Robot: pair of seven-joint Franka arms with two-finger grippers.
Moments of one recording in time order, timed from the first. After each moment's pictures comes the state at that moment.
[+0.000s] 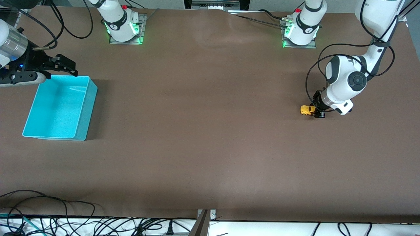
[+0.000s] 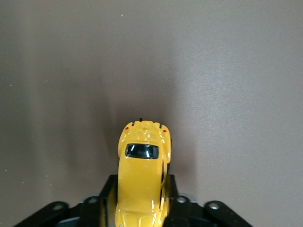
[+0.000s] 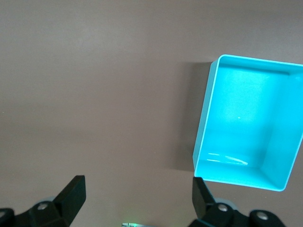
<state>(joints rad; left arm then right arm) 0.10 0.29 -0.08 -2.40 0.02 2.62 -1.55 -0.05 -0.05 0.10 -1.73 0.05 1.60 -0.05</state>
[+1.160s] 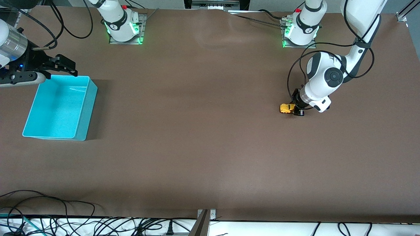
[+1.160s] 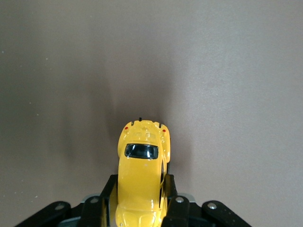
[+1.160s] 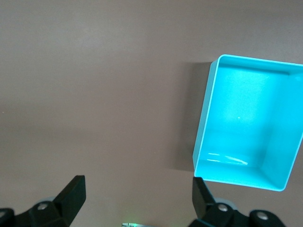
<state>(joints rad) 0.09 0.28 -0.27 -2.40 -0.03 2.63 -1.76 -0.05 -0.05 0.10 -1.73 0.05 1.60 -0.05</state>
